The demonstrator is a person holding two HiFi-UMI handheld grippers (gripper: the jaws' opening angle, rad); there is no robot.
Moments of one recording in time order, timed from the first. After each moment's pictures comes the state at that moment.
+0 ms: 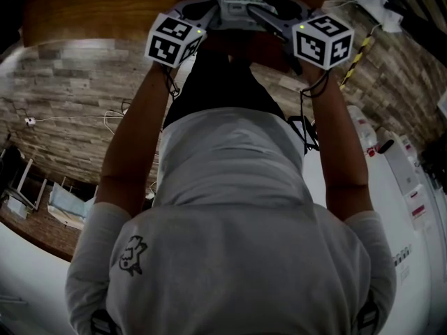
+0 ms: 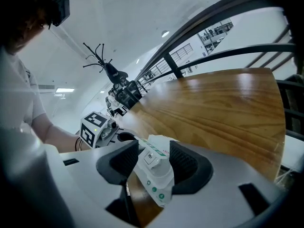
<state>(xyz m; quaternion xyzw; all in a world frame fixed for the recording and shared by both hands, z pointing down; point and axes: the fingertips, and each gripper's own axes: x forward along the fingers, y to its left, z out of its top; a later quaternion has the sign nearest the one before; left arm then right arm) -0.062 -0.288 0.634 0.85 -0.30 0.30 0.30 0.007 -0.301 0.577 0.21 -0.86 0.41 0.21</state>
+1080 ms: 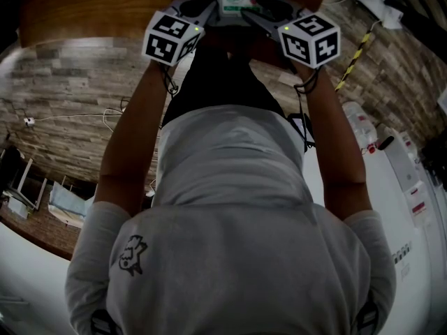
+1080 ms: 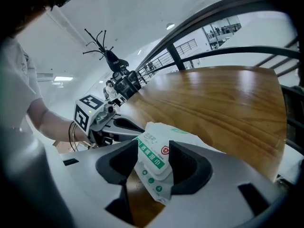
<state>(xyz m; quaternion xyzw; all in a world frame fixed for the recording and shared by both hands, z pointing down) -0.060 -0.290 0.633 0.86 -0.30 0.30 0.30 0.003 -0.280 0.603 0.20 -0.86 0.38 0.27</state>
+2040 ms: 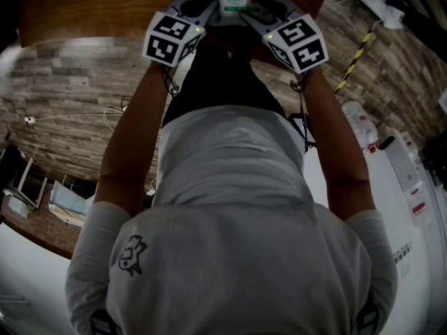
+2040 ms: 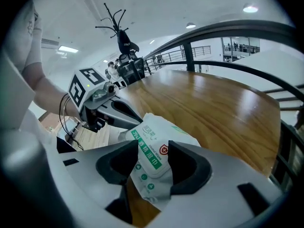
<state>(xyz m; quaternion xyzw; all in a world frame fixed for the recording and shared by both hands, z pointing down) -0.062 -0.290 0.635 0.86 -0.30 0.30 0.30 -0.003 -0.275 0.619 0.20 -0.88 0.26 0.35</state>
